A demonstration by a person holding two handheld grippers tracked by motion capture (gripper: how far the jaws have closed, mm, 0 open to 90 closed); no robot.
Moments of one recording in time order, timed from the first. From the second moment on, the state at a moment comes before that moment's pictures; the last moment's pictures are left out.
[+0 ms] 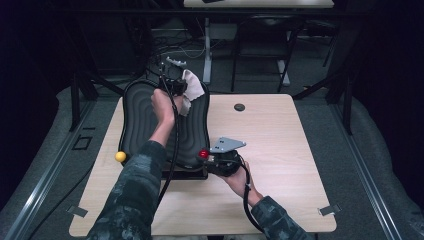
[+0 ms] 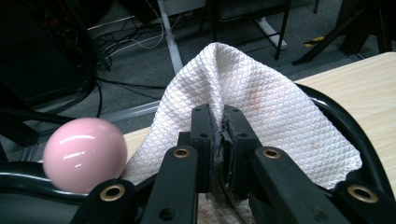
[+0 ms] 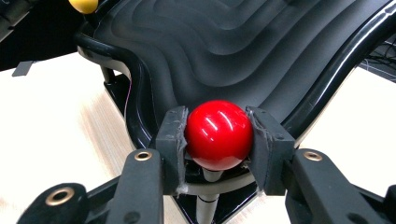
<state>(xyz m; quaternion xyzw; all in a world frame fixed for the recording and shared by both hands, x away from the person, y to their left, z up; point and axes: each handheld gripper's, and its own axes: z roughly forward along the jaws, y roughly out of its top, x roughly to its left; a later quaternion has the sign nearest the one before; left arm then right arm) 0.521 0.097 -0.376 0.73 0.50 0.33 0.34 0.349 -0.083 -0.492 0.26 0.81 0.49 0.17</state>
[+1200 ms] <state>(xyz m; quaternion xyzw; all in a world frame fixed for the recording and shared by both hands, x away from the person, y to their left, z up) 0.448 0.126 -0.382 0.78 0.42 0.29 0.37 0.349 -0.097 -0.486 0.27 0.82 0.48 0.17</state>
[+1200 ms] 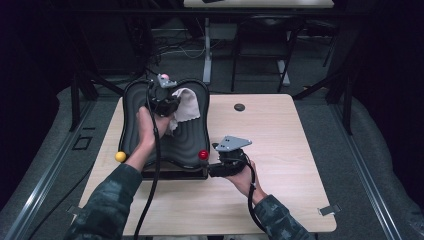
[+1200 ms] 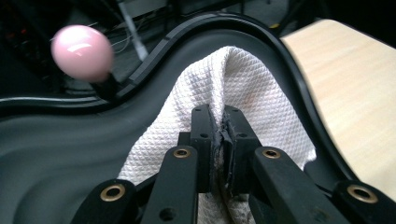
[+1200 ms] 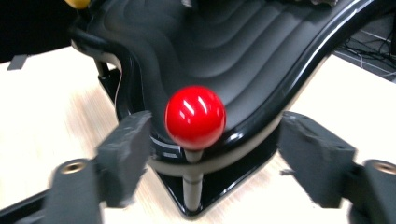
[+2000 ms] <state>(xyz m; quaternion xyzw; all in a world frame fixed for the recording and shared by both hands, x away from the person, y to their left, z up) 0.340 0.078 -0.414 0.85 0.29 0.16 0.41 0.347 -0.138 -0.514 0.34 0.82 0.44 0.16</state>
